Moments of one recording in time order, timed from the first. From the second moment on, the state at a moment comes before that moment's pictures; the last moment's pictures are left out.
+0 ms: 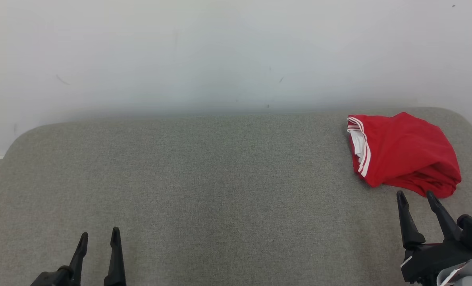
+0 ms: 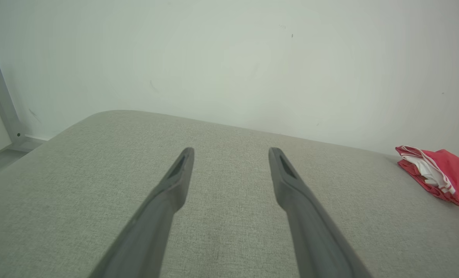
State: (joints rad) left arm 0.04 0.16 -0.22 0.13 -0.33 0.12 -0.22; right arm -0.06 -0.40 0.24 0.20 0.63 -0.12 -0.26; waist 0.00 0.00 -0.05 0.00
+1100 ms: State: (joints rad) left arm 0.04 0.14 -0.18 0.11 -0.27 0.12 -0.15; right arm 0.02 -0.33 0.15 0.15 0.48 -0.12 -0.26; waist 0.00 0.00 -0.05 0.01
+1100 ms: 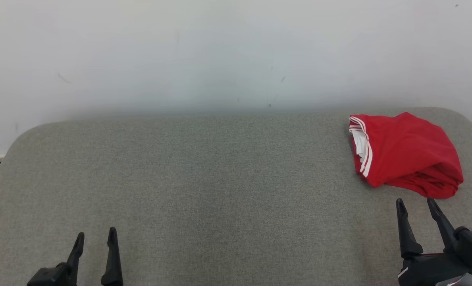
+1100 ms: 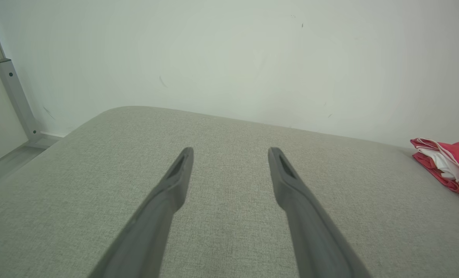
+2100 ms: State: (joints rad) left arm 0.07 0.11 -0.14 0.17 -0.40 0.10 -0.11; right arm 0.05 -0.25 0.12 0.19 0.58 -0.10 -0.21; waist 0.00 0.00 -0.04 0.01
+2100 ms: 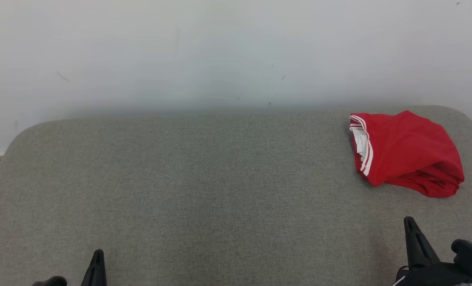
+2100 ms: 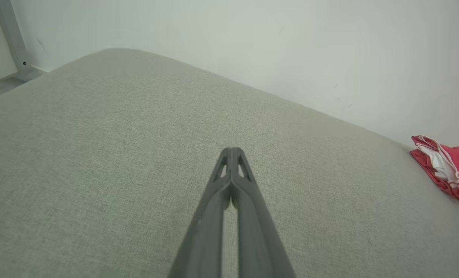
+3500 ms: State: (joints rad) left arm 0.01 0.08 -0.03 0.23 -0.98 -0.01 0.00; right arm -0.01 -0.15 -0.01 0.24 1.08 0.01 -0.05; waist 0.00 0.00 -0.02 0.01
